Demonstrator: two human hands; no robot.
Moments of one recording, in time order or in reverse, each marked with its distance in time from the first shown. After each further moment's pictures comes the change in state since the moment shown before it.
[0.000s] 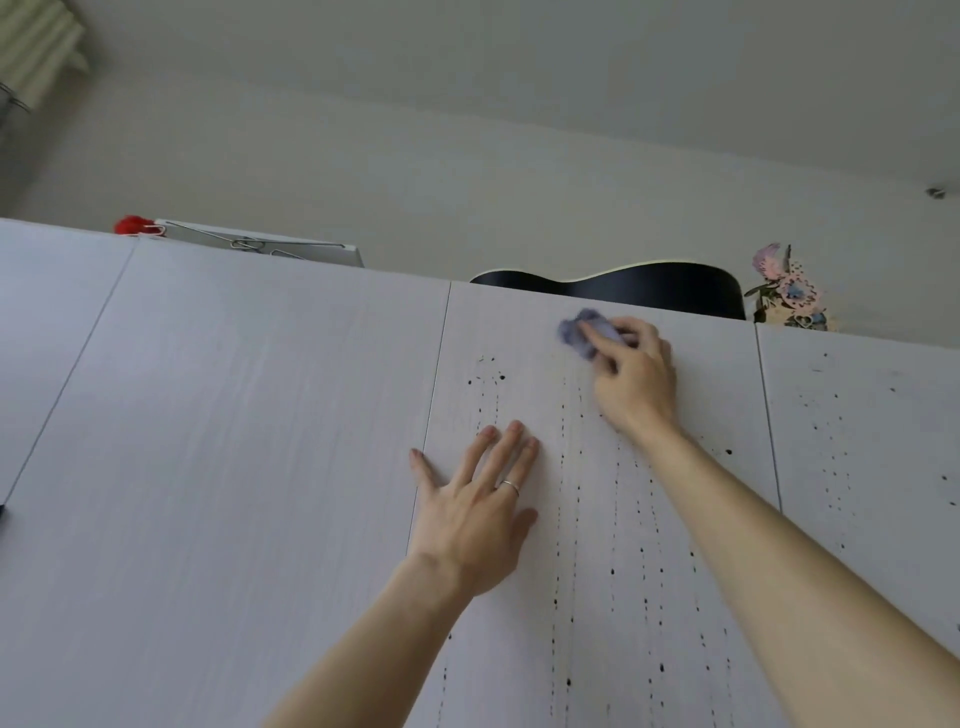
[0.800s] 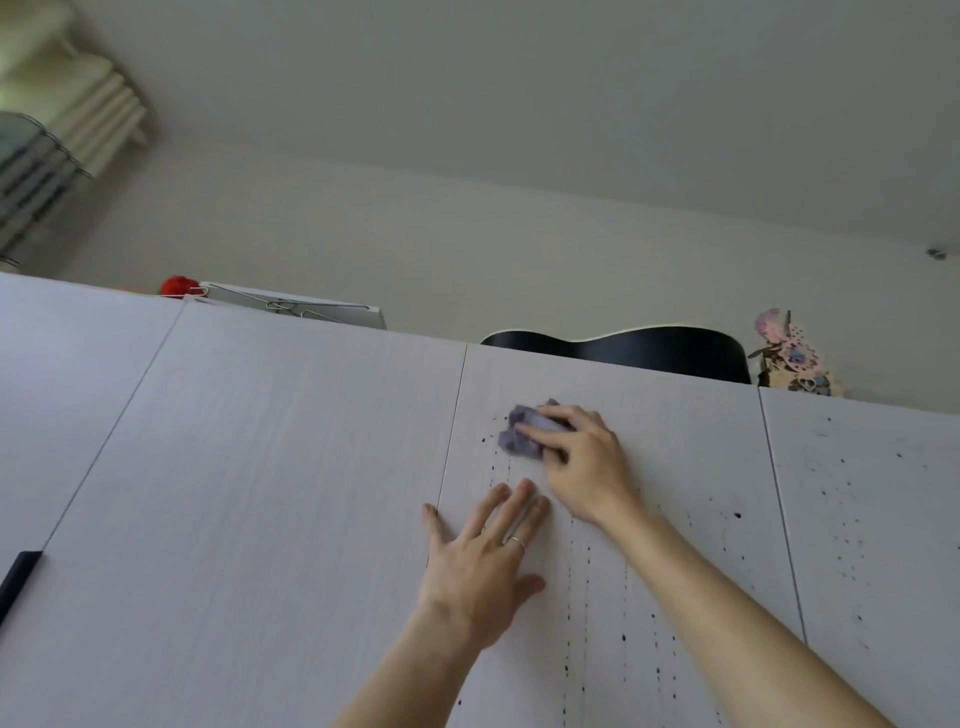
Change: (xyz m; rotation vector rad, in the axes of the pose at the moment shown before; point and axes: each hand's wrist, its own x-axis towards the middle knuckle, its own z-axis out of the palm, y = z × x) left_hand -0.001 -0.005 -0.016 0.027 -0.125 0.015; right_hand -0.028 -0.043 0.016 0.041 -0.193 -0.262
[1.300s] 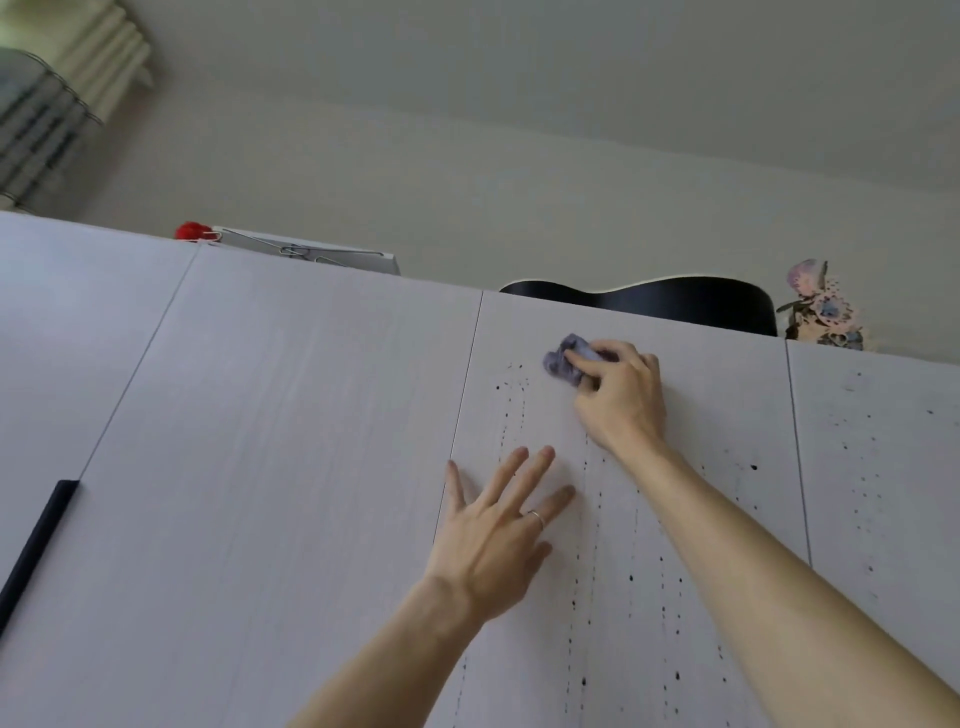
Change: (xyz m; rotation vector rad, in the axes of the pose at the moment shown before) left_hand -0.020 0.005 0.018 0.004 0.095 0.079; right_hand 0.008 -0.008 -0.013 -0.128 0.051 0.253
